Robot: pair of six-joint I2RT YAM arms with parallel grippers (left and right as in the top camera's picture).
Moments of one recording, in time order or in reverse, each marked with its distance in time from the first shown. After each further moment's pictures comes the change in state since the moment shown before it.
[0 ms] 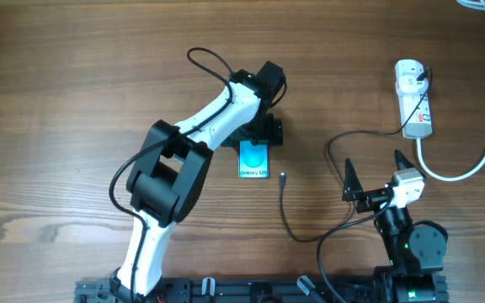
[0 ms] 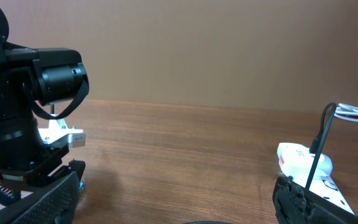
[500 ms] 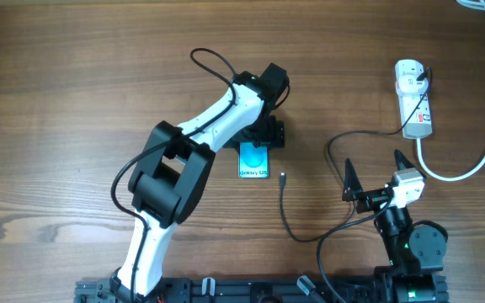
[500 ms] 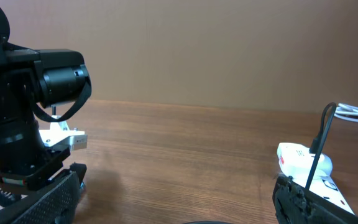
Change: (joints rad) left arm -0.016 0.000 0.000 -0.004 -0.016 -0.004; right arm 0.000 0.000 0.000 0.000 0.000 0.000
